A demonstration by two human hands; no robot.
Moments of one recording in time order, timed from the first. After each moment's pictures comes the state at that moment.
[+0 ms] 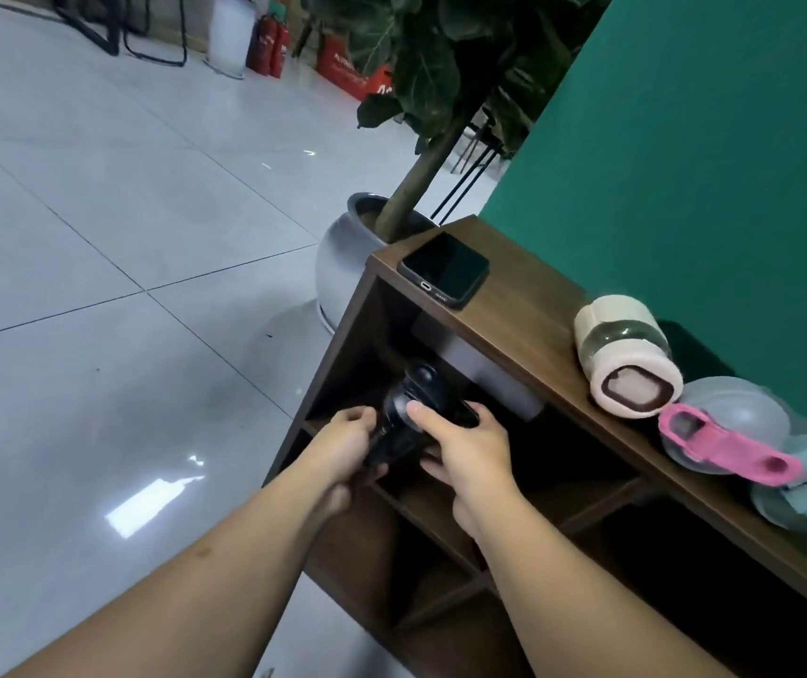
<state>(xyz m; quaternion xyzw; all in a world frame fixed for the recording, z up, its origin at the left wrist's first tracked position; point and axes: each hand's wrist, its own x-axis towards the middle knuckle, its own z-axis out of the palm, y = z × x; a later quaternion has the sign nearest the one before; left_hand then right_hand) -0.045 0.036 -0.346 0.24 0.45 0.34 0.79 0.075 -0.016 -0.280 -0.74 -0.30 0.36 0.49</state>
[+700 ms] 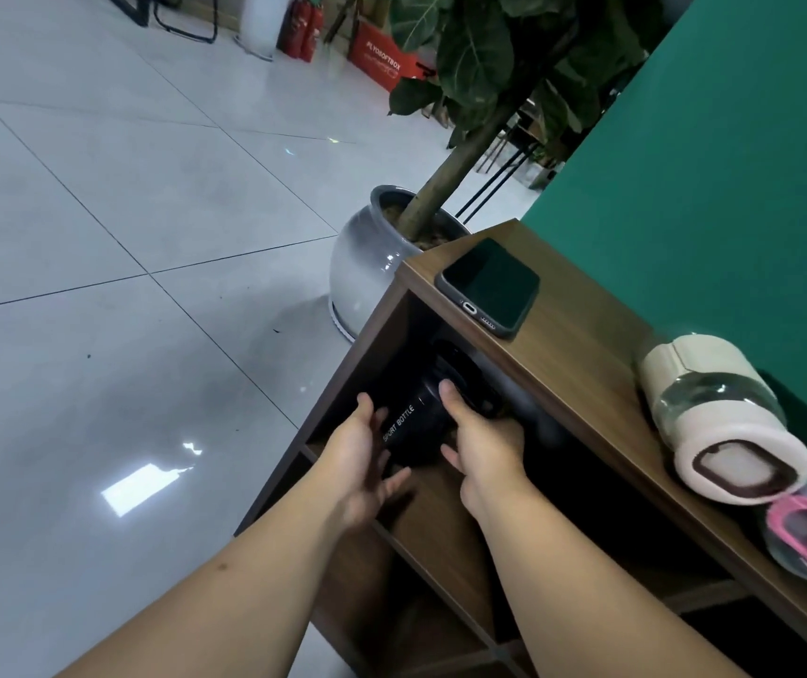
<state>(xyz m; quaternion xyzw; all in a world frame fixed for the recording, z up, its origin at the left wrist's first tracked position) -0.025 0.082 -0.352 0.08 0.36 0.38 0.85 0.097 0.076 -0.309 -0.74 -0.21 0.34 0.54</state>
